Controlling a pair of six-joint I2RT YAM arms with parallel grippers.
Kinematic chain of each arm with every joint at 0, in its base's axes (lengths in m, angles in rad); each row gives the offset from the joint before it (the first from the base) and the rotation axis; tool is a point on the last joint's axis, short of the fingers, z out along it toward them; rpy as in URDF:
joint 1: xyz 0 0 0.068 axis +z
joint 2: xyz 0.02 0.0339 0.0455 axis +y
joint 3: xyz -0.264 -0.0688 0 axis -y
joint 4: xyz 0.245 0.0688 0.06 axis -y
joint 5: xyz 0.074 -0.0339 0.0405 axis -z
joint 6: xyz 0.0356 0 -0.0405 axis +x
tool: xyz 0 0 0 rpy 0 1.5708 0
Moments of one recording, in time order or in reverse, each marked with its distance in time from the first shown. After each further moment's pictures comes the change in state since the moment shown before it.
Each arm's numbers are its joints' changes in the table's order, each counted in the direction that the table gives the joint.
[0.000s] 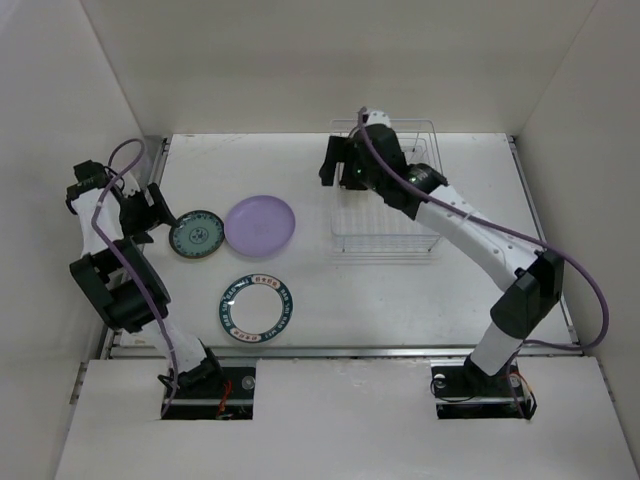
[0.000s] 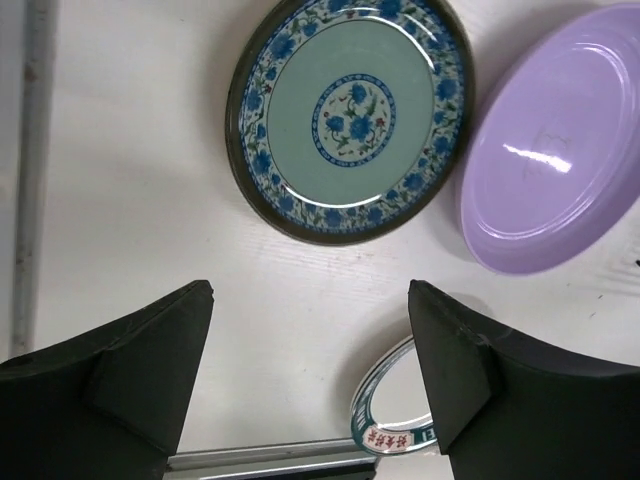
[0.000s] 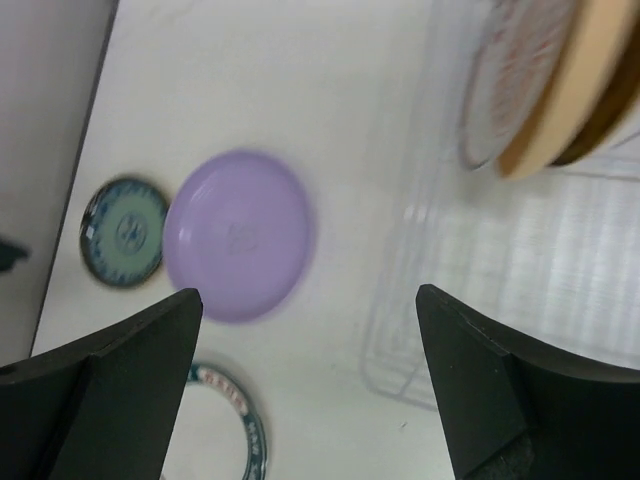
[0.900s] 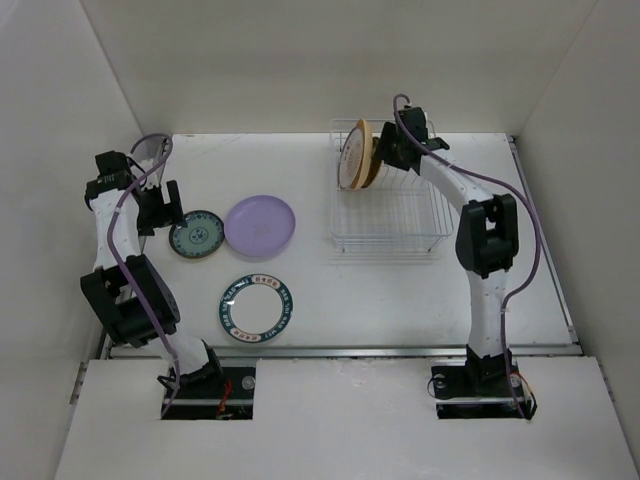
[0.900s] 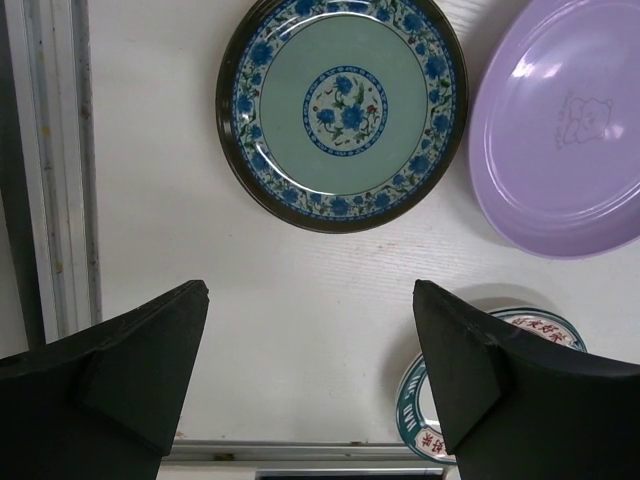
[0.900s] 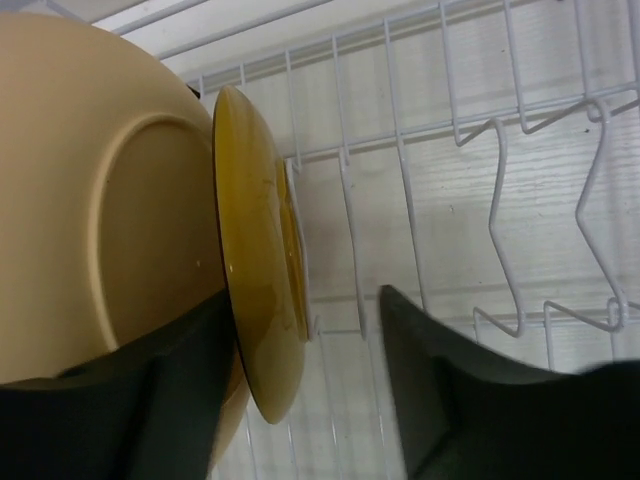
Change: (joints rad) left arm -0.130 -0.167 -0.063 0.036 -0.163 0.096; right arm -0.435 0.509 0.306 0.039 -0.112 -0.016
